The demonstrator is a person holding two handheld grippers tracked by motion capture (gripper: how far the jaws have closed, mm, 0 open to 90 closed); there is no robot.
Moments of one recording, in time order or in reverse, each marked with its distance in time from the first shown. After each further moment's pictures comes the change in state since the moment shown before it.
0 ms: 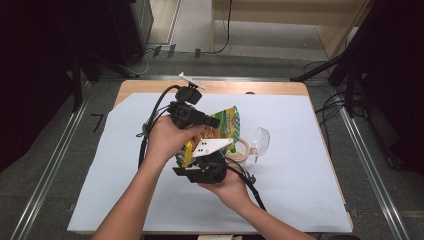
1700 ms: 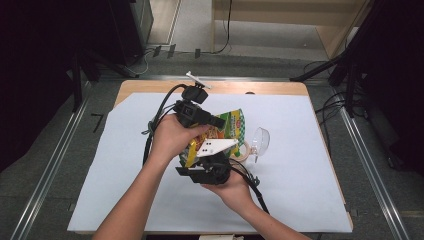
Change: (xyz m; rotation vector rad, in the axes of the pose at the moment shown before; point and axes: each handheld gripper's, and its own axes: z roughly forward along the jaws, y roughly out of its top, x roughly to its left) left arm -0.005 0.008 0.010 0.023 -0.021 0.022; right arm 0.002 -0.002 -0.010 -0.011 -0.017 0.030
